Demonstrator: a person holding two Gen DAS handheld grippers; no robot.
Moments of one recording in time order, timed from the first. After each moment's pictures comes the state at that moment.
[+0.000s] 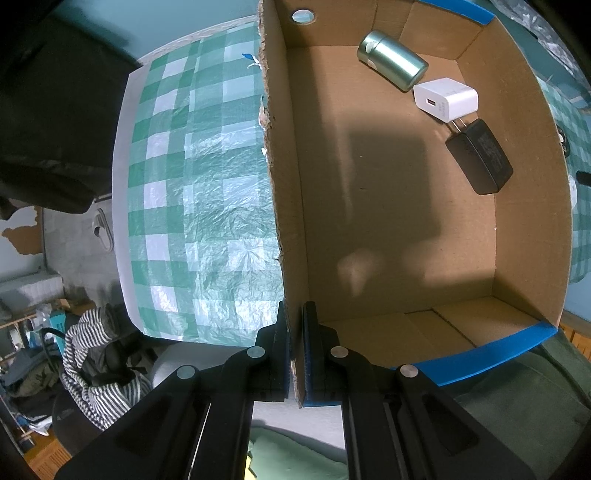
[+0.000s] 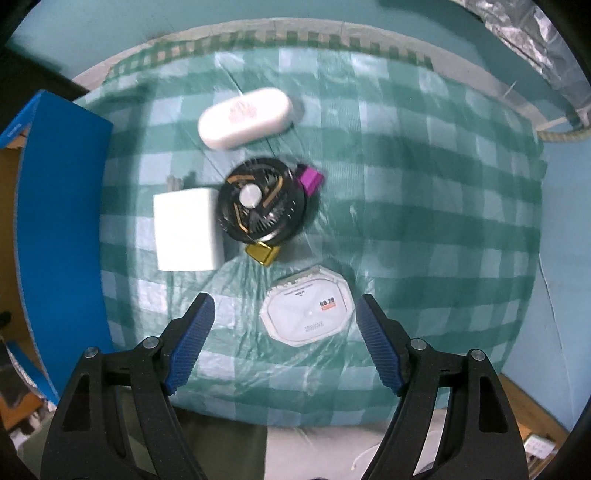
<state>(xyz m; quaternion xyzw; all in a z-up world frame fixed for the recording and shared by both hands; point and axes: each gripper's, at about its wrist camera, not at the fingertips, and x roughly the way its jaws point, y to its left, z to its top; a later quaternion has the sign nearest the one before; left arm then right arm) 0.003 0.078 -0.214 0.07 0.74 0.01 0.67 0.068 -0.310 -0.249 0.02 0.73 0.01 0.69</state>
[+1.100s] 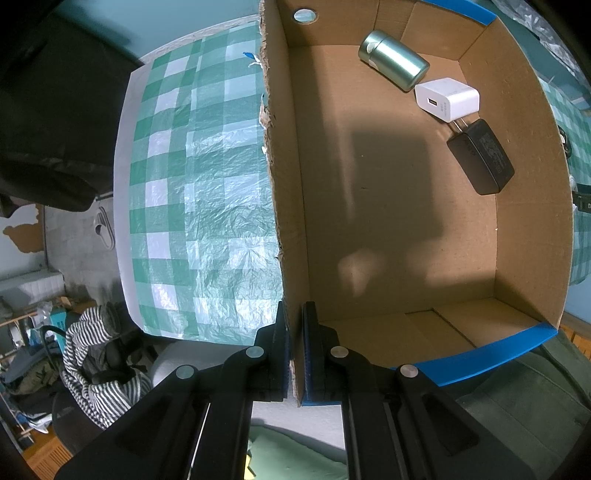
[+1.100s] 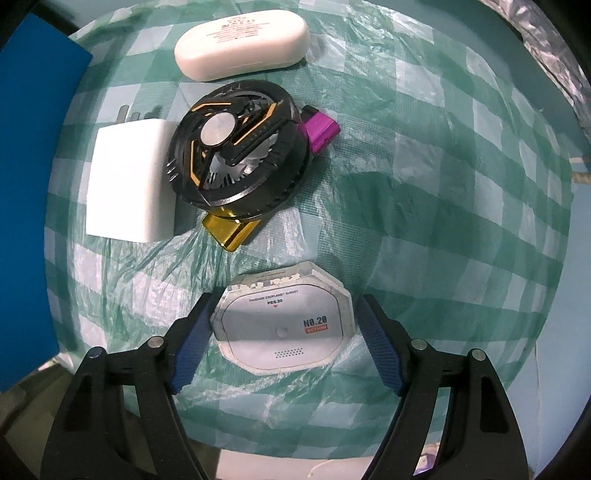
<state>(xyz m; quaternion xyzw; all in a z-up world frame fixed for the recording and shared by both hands) 0.002 0.076 -0.214 0.07 0.74 0.01 0.67 0.062 -0.301 -0.317 -0.06 0.74 0.05 0.67</state>
